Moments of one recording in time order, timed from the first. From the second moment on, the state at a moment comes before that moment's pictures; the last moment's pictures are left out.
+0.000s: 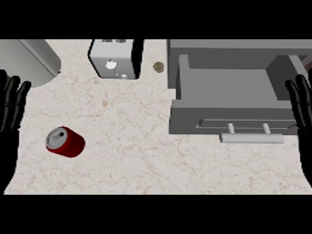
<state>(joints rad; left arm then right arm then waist) -0.01 0.12 0.02 -2.10 0.00 -0.03 -0.03 -0.02 -0.10 0.00 -2.10 0.01 0.02 0.00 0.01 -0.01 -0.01</state>
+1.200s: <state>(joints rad) 0.13 0.12 0.07 -2.20 0.05 -0.03 0.37 0.19 -0.07 -0.05 -2.12 0.01 0.02 0.15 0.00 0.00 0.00</state>
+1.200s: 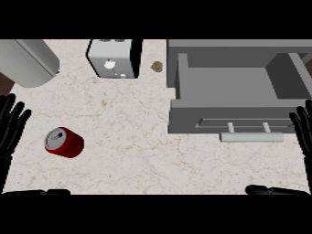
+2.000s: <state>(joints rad) 0.09 0.10 0.15 -2.01 0.05 -0.05 0.27 0.25 -0.07 -0.14 -2.10 -0.05 0.11 0.09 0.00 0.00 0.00</state>
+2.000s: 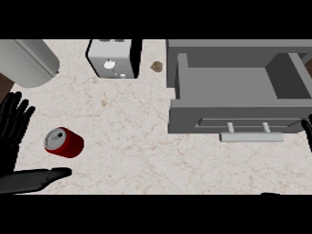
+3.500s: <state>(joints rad) 0.07 0.13 0.27 -1.46 0.01 -0.11 -0.18 0.25 -0.05 -0.22 -2.03 -0.04 0.19 0.01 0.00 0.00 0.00</state>
